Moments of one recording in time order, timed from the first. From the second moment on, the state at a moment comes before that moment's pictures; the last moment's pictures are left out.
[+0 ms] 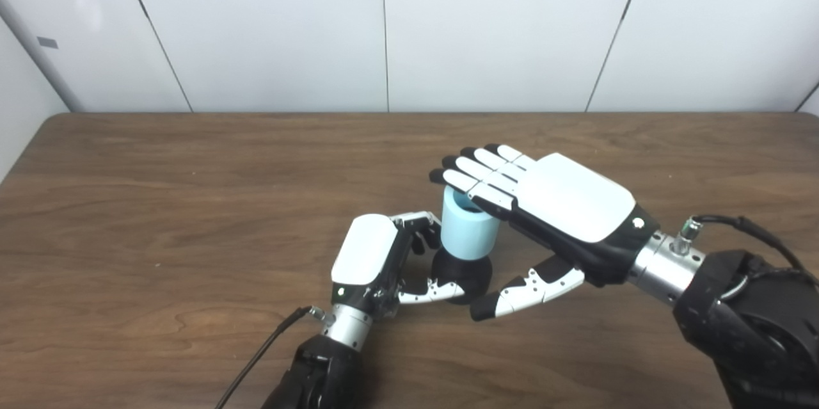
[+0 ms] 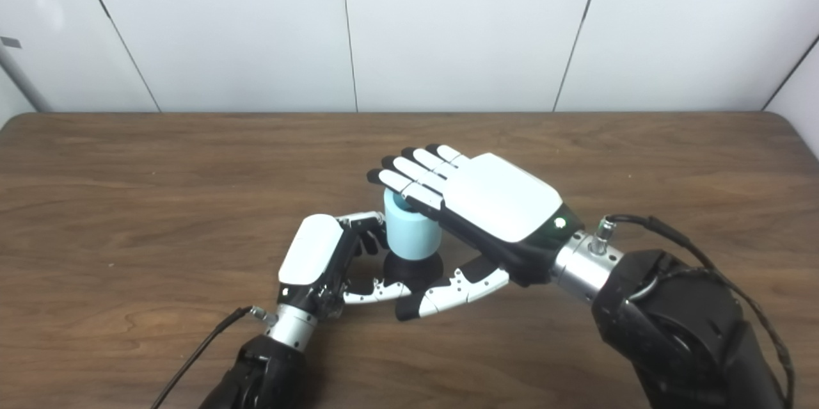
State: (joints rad) left arm -0.13 0.09 -0.48 0.04 0.82 -0.03 0.22; right arm -0.29 -0.41 0.19 -0.76 -0.77 0.03 0.84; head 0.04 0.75
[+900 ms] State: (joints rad) left arm -0.12 0.09 -0.48 0.03 0.80 -0.01 0.19; right arm -0.20 -0.41 0.24 -0.76 -0.80 0.03 0.79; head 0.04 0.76
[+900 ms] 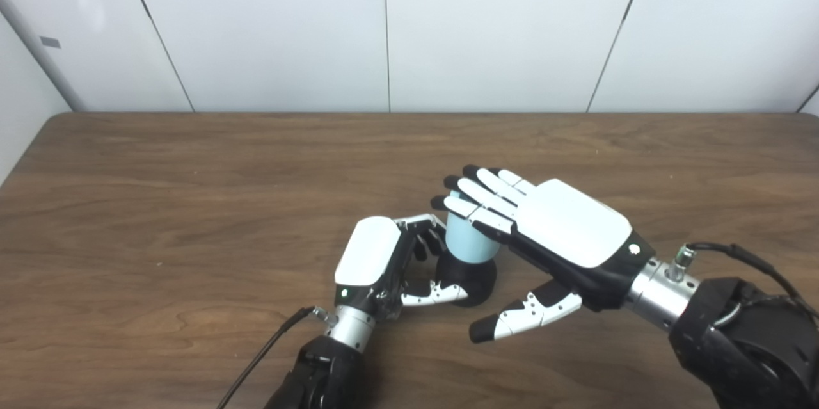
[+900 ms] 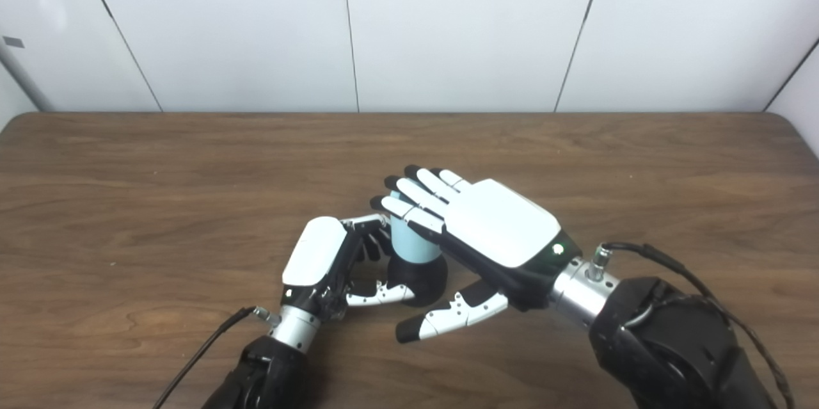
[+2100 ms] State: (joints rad) left arm -0.11 0.09 -0.48 0.02 0.80 0.00 0.19; right arm -0.24 -0.44 0.27 -0.73 -0.71 0.11 0.75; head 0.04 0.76
